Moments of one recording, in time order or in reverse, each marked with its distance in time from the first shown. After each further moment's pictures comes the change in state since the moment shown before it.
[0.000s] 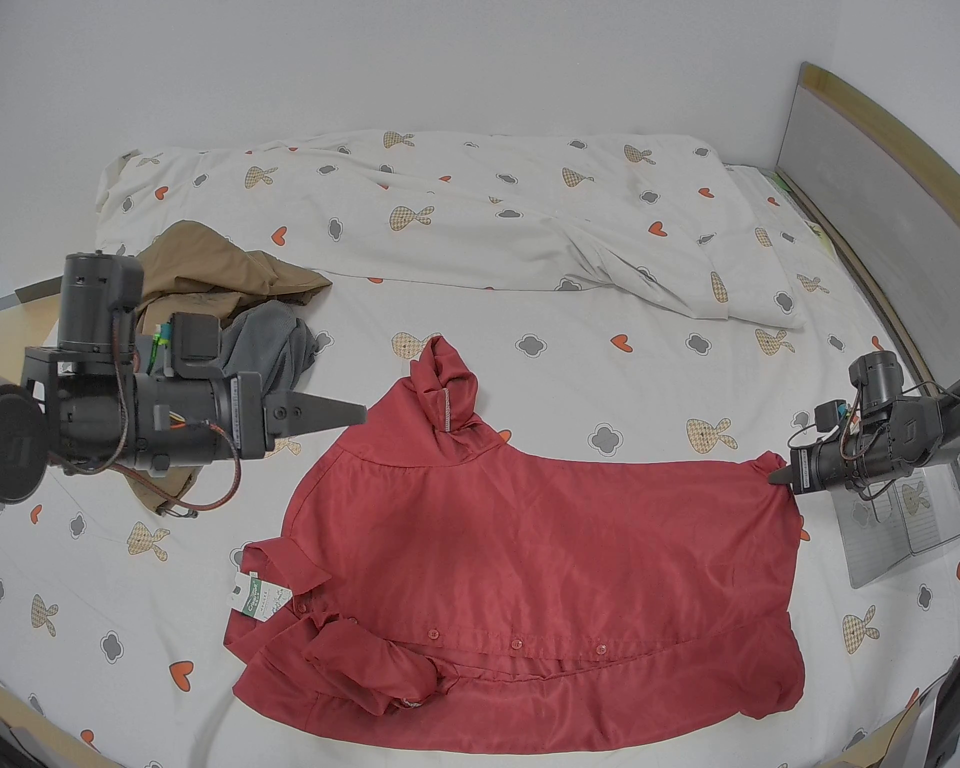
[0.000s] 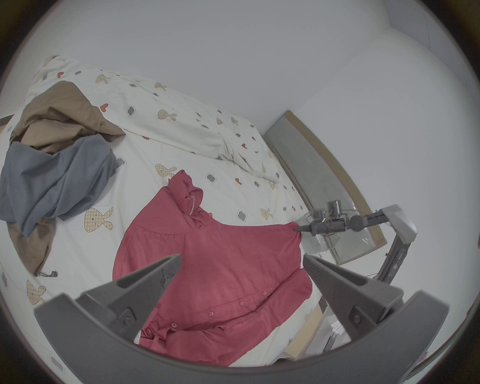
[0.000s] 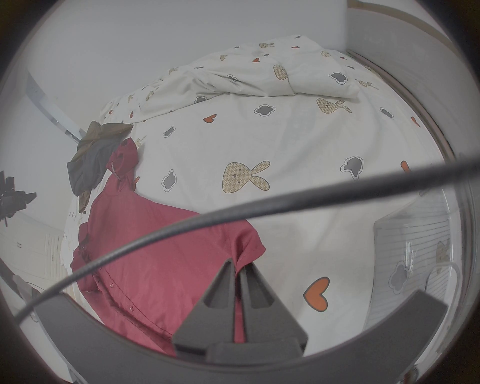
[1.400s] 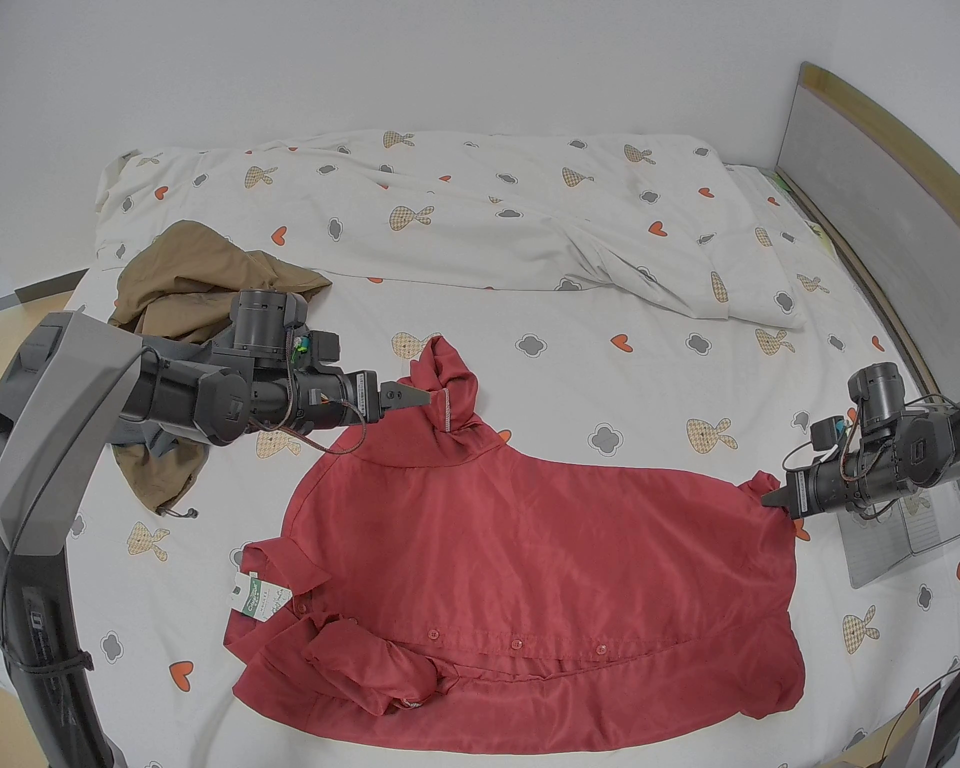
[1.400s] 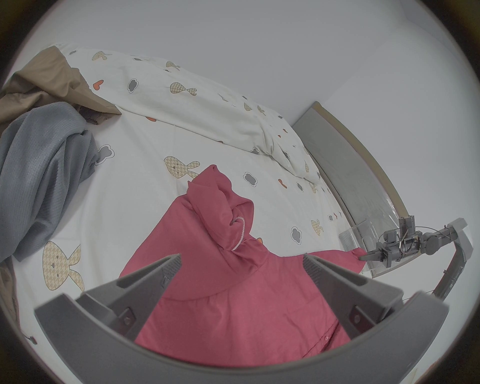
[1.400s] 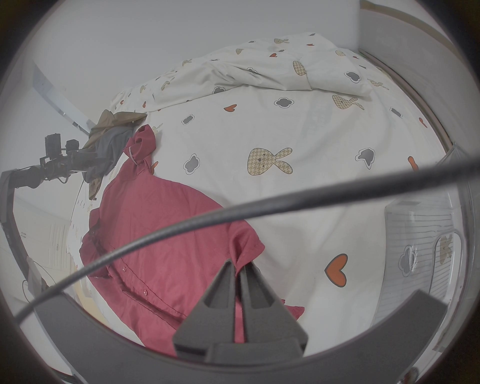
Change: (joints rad) left arm 0.031 0.663 -0.510 -0.109 0.058 0.036; right arm 0.064 -0.093 0.126 -0.006 -0.008 -0.001
